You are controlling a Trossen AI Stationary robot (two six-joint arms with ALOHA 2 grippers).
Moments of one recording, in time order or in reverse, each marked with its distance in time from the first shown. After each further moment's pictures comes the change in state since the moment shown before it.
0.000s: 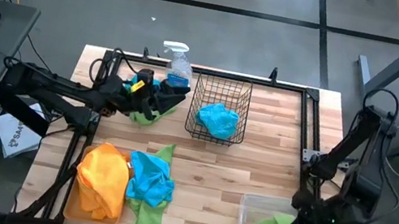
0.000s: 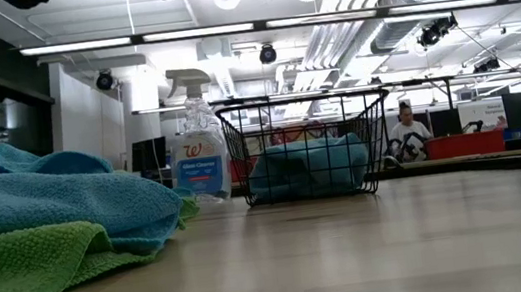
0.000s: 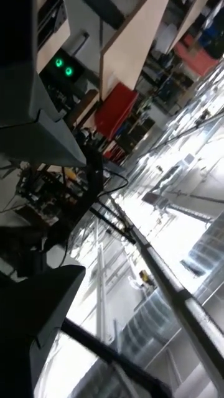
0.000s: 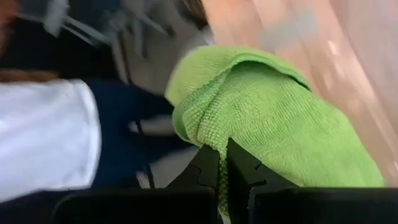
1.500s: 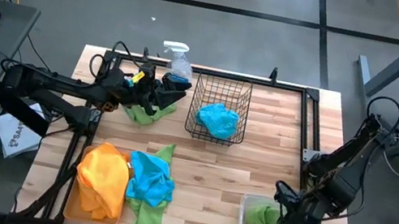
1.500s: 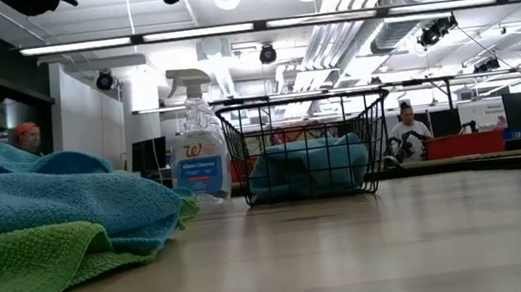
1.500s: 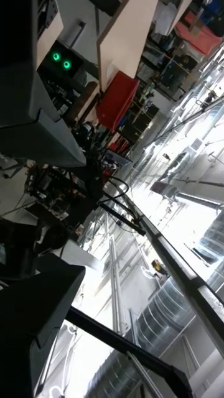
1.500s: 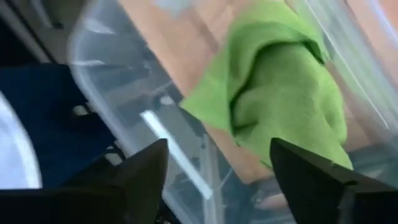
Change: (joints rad) left arm 0.099 0.000 0.000 -0.002 0.168 0.009; right arm -0.256 0.137 0.038 -0.182 -0.391 0.045
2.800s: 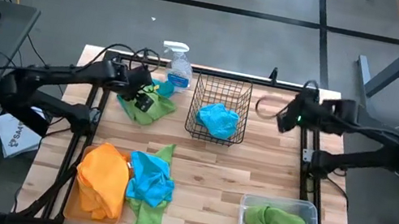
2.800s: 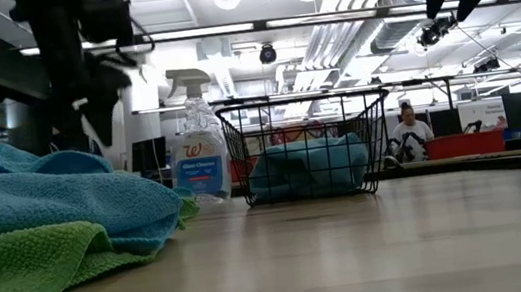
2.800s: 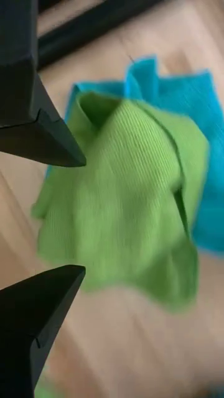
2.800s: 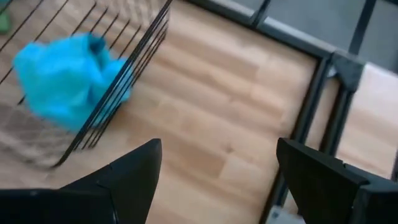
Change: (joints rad) left arm 0.348 -0.026 0.143 -1.872 -0.184 0.049; right arm -1.055 -0.159 0.166 -0.478 0.543 -0.672
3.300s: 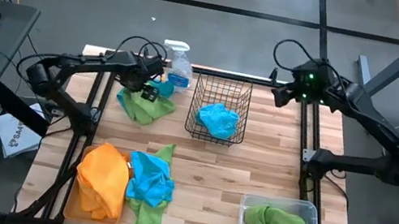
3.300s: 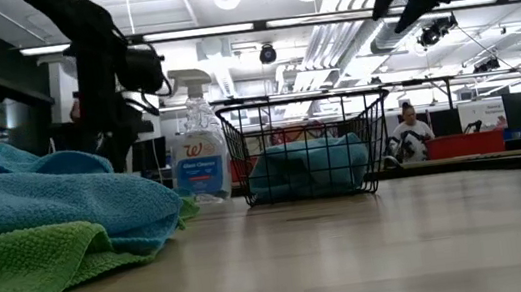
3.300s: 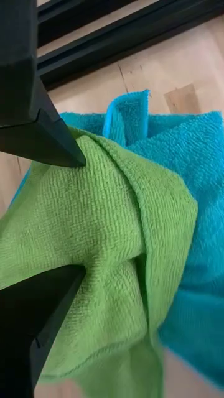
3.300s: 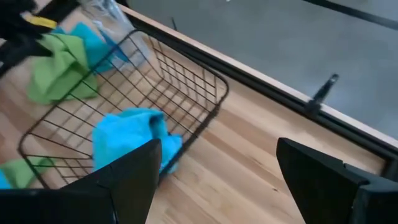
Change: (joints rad) left arm 0.206 0.315 0.086 0.017 -0.021 0.043; right arm -0.462 0.020 0.000 0.474 -0.368 -0.569
